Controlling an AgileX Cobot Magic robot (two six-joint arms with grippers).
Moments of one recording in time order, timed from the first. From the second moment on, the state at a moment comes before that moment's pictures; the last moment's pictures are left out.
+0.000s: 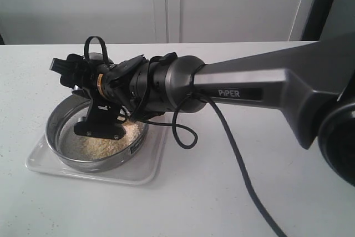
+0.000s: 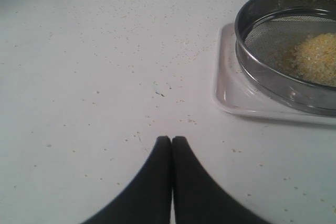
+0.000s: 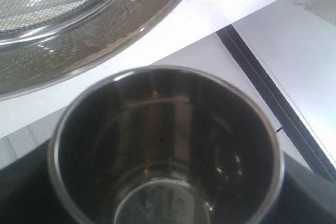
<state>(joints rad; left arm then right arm) 0.05 0.00 0.02 -0.10 0.42 0.15 0.89 2.12 -1.55 -1.74 0.20 -0.60</state>
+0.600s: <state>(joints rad) 0.05 0.00 0.02 -0.10 0.42 0.15 0.88 2.13 -1.56 -1.74 0.28 -0.39</state>
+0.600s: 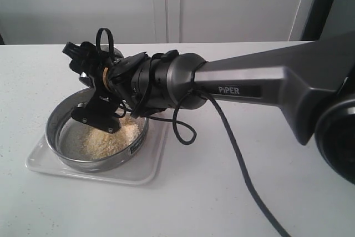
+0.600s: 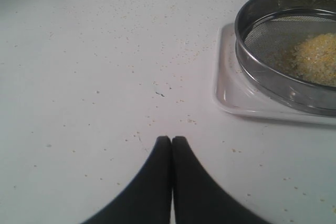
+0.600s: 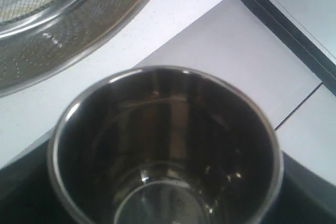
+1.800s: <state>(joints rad) 0.05 0.00 0.02 -0.10 0.42 0.15 0.87 1.82 -1.31 -1.74 0.20 1.33</state>
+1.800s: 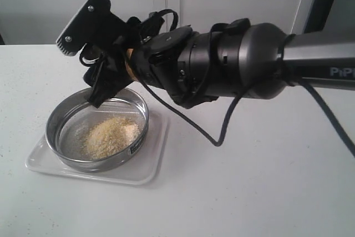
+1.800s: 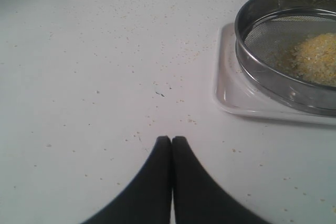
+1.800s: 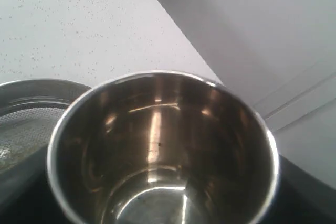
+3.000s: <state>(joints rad) 0.05 0.00 0.02 -0.10 0.42 0.15 0.70 1.39 -0.88 -1.74 0.13 1.52</state>
